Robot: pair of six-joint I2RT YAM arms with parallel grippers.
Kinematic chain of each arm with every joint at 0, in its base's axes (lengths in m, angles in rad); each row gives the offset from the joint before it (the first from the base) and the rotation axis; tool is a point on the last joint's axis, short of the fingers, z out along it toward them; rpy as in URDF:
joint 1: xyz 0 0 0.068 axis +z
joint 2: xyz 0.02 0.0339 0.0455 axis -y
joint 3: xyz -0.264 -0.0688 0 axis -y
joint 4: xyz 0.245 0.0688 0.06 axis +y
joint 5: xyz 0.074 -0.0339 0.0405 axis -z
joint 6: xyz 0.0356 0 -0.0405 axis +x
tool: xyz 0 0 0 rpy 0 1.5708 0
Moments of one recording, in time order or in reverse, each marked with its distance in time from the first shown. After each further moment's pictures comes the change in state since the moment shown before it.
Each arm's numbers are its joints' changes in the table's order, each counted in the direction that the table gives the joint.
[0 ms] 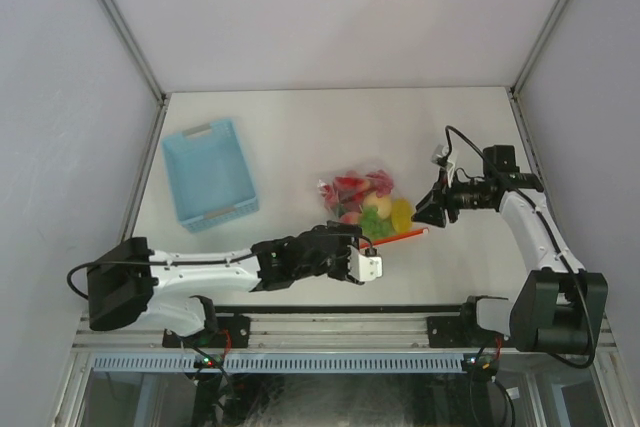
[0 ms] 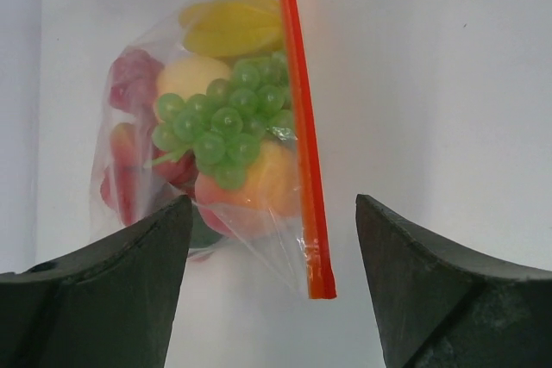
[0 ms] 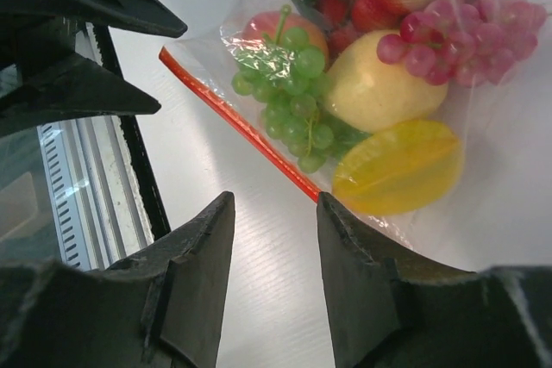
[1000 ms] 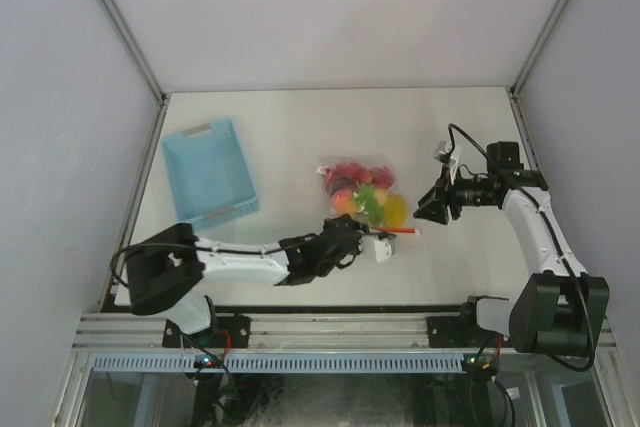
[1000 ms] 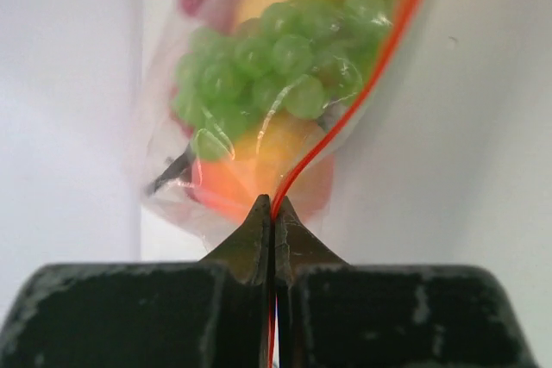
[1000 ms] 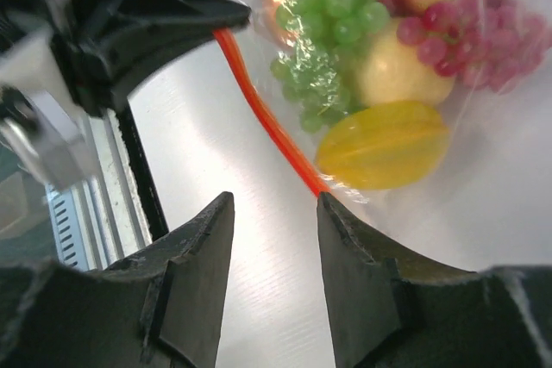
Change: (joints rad) left arm -0.003 -0.301 0.058 -0.194 -0.435 0.168; right arm -0.018 0.007 0.007 0.000 0.001 0.006
